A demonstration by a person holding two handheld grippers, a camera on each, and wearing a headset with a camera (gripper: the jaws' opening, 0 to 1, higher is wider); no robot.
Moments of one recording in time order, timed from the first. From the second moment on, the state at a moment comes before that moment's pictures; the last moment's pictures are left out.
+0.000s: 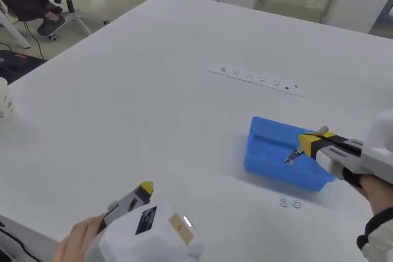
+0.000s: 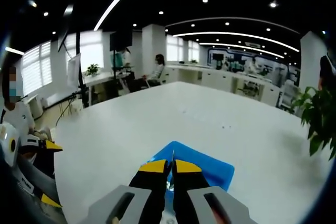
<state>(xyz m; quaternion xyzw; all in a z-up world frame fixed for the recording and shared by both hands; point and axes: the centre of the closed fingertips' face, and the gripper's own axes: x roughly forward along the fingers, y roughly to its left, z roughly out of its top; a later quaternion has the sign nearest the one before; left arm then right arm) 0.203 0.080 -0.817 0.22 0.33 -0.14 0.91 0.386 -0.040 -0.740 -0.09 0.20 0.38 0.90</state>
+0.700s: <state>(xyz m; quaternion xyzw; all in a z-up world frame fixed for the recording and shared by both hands) 0.205 0.082 -0.821 0.22 0.33 -0.14 0.91 0.406 -0.029 -0.778 -0.13 0.23 0.38 0.89</state>
